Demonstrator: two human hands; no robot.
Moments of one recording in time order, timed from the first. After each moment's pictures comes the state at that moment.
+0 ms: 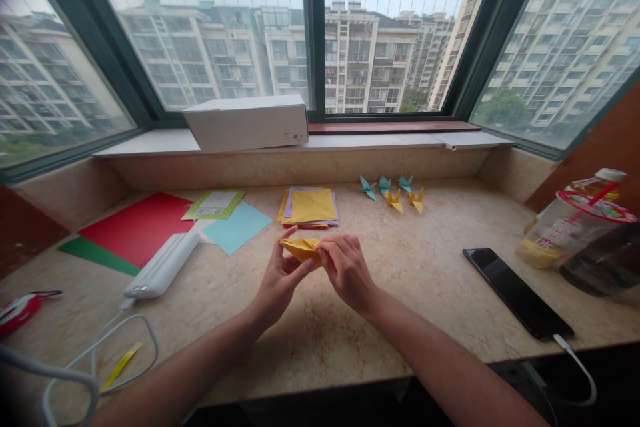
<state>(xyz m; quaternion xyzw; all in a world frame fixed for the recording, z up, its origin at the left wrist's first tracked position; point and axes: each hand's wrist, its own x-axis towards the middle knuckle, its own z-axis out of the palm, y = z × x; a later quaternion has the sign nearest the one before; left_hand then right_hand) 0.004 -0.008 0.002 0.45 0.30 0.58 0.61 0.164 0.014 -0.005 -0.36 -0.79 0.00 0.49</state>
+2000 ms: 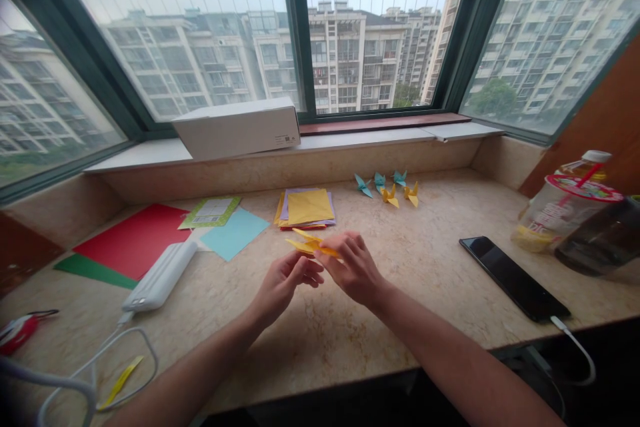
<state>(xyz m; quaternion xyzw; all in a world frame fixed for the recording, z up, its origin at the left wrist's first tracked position) -0.005 -0.006 0.009 0.57 0.36 0.46 0.57 0.186 0.010 0.003 -0.29 -0.83 -0.12 0.45</state>
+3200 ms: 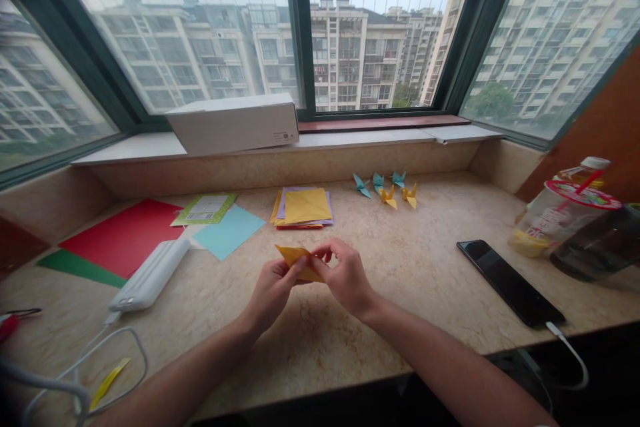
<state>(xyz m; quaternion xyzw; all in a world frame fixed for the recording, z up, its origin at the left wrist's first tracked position) 0.002 -0.005 0.001 0.50 0.39 0.50 0.60 0.159 0.011 -0.007 -0.44 -0.69 0.24 0.53</state>
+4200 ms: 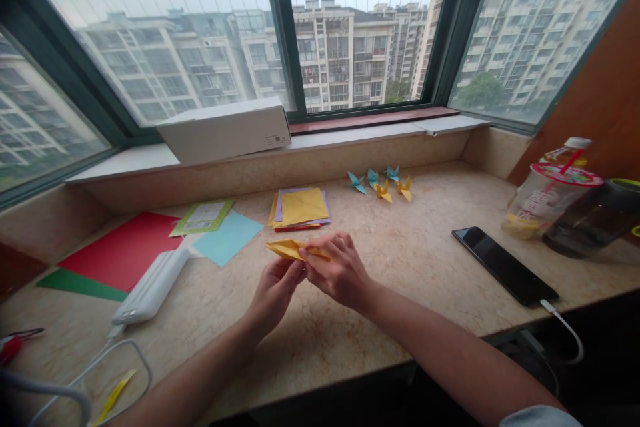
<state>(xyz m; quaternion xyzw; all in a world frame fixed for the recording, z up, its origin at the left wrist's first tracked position) -0.001 -0.003 -0.013 0.46 0.29 0.54 0.64 0.171 0.005 0.001 -0.32 -0.83 -0.07 0.45</state>
